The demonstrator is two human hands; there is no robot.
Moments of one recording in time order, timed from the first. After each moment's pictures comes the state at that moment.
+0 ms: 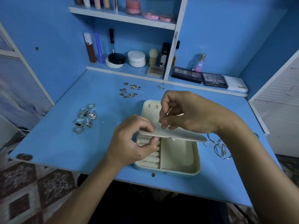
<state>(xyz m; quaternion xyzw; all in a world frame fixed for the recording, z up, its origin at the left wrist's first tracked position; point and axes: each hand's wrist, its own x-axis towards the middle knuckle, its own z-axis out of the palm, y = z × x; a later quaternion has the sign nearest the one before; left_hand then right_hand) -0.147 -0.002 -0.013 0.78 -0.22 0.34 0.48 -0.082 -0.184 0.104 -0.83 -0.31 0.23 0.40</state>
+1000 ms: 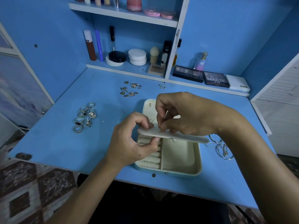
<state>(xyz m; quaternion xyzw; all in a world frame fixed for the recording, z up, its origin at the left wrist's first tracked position) -0.148 -0.002 -0.014 0.77 -0.19 0.32 0.52 -0.089 -0.171 0.117 -0.87 -0.36 0.23 0.26</state>
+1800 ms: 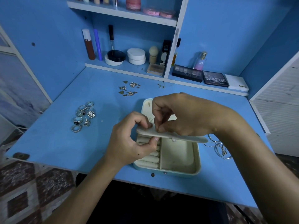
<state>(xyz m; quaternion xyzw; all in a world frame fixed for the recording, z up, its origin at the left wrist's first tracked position) -0.149 -0.003 -0.014 0.77 -0.18 0.32 0.52 -0.091 -0.166 0.120 -0.88 -0.38 0.22 0.21</state>
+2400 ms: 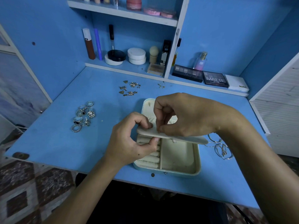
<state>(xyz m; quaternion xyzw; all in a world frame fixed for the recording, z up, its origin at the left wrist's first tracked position) -0.150 -0.003 -0.014 0.77 -0.17 0.31 0.53 -0.094 -0.168 0.123 -0.87 -0.37 0.24 0.23</state>
